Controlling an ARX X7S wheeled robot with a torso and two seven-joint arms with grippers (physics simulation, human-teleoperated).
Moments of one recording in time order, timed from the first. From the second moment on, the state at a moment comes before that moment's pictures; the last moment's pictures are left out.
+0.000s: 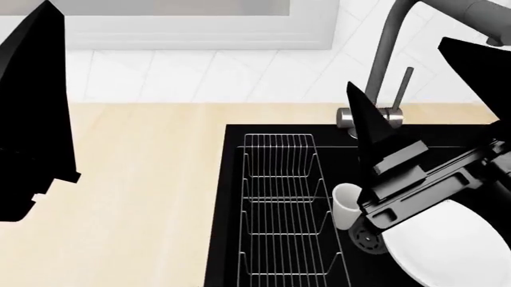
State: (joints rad) left arm -1.14 -1.55 0.78 1.03 -1.47 0.18 -0.70; right arm 1.23 0.89 -0.02 -0.89 2.16 1.08 1.11
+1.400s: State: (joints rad) left arm -1.13 -1.54 0.73 1.02 -1.48 0.15 -0.70; right arm 0.87 1.21 0.11 -0.73 2.21 1.50 0.81
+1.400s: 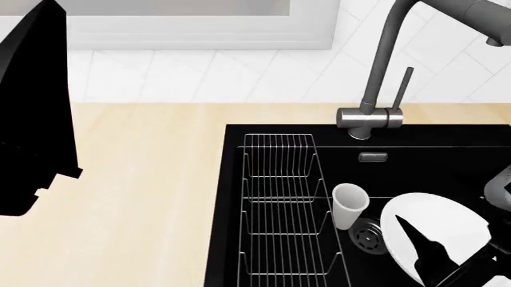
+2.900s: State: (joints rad) left arm -1.07 -1.56 0.73 1.02 -1.44 0.20 -0.70; right arm 0.85 1.15 -0.46 -0.51 1.72 1.39 0.51
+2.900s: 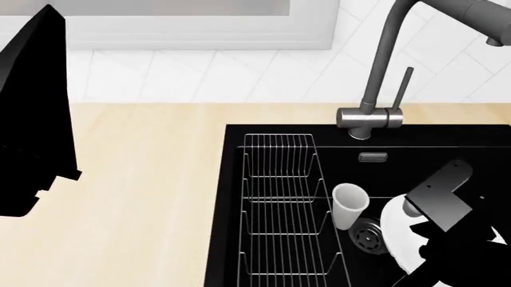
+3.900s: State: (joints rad) left arm -1.04 -1.55 0.71 1.02 -1.43 0.19 -0.70; right arm 0.67 1.12 -0.58 -0.46 1.32 1.27 0.46
